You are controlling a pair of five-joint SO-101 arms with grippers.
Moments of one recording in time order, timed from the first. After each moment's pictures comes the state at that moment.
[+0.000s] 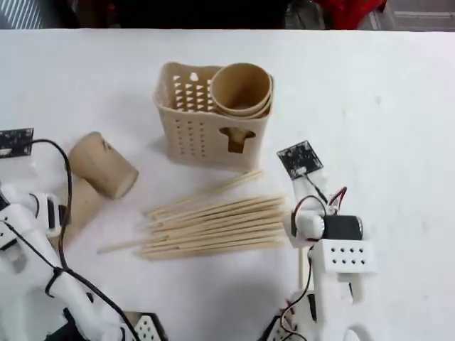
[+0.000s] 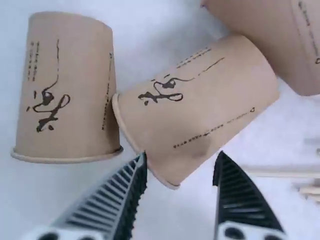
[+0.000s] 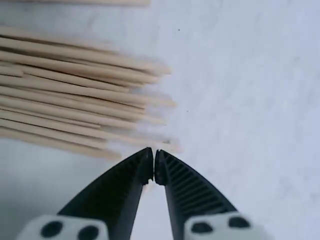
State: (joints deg) left arm -44.3 -32.3 43.8 74.0 -27.6; right arm -1.8 -51.6 63.5 64.8 25.9
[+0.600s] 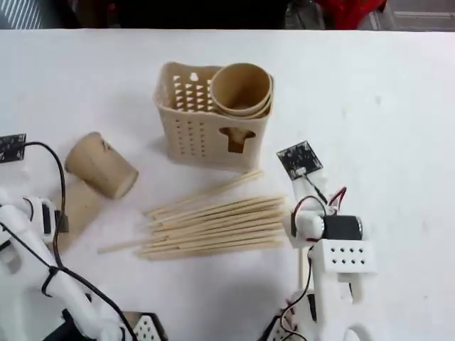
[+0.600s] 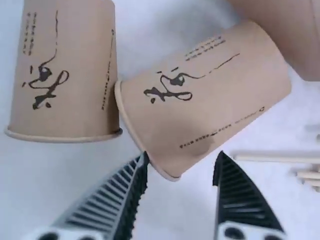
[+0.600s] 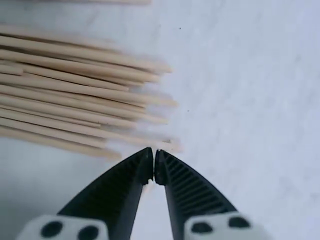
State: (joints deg) left arm -47.2 -31.7 42.5 78.1 -28.2; right arm -1.8 -51.6 63.7 64.8 25.9
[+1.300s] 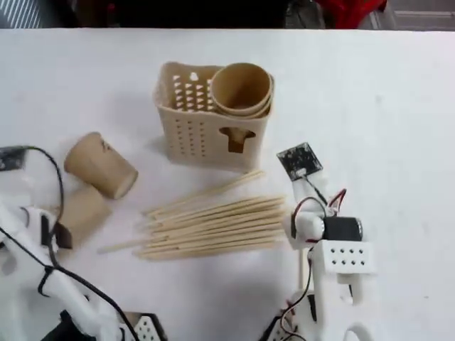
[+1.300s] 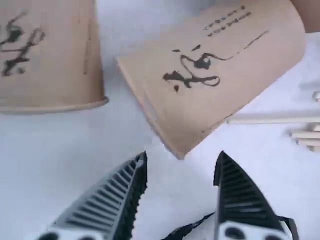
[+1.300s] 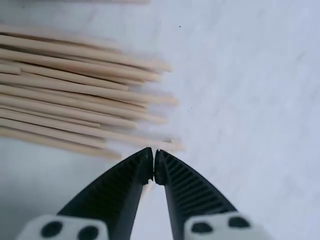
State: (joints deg) left arm -50.0 -31.4 42.2 85.2 -32.8; right arm -1.8 -51.6 65.4 63.8 25.9
